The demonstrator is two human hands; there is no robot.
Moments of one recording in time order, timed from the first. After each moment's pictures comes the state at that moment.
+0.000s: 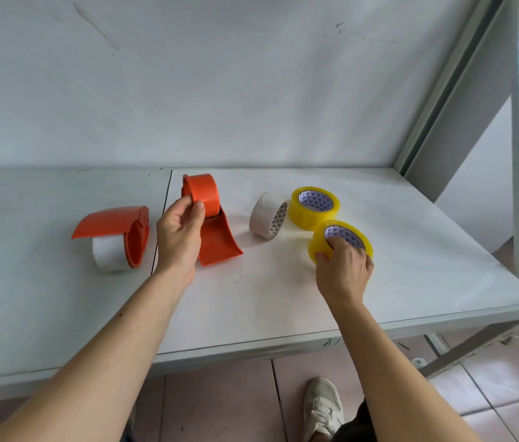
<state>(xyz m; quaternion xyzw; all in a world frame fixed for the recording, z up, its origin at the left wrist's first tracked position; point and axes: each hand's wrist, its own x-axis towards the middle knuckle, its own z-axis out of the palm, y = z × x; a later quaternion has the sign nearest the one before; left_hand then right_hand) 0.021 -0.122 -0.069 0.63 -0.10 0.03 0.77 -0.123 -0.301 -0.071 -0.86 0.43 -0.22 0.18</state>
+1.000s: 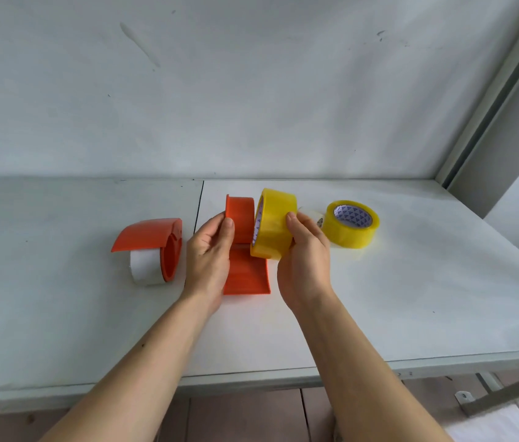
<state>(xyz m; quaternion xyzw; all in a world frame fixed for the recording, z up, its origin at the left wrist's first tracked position) 0.017 -0.109 -0.071 0.60 -0.15 0.00 0.79 -0.049 -0.206 -0.028 -0.39 0.23 -0.24 0.86</state>
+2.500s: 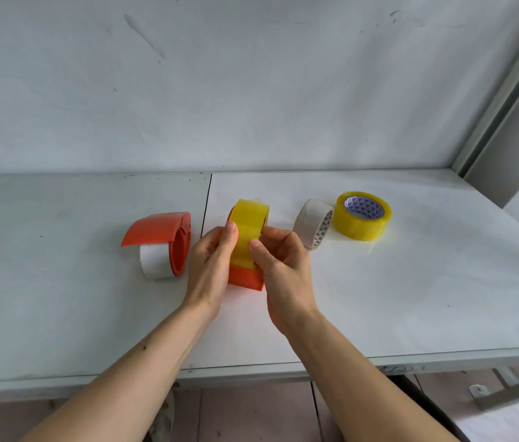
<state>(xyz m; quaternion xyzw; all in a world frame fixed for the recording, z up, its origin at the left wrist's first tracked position) 0.000 -0.091 -0.071 0.65 -0.11 -0.02 0.75 -0.060 -0.174 -0.056 -0.52 0.18 -0.20 0.81</state>
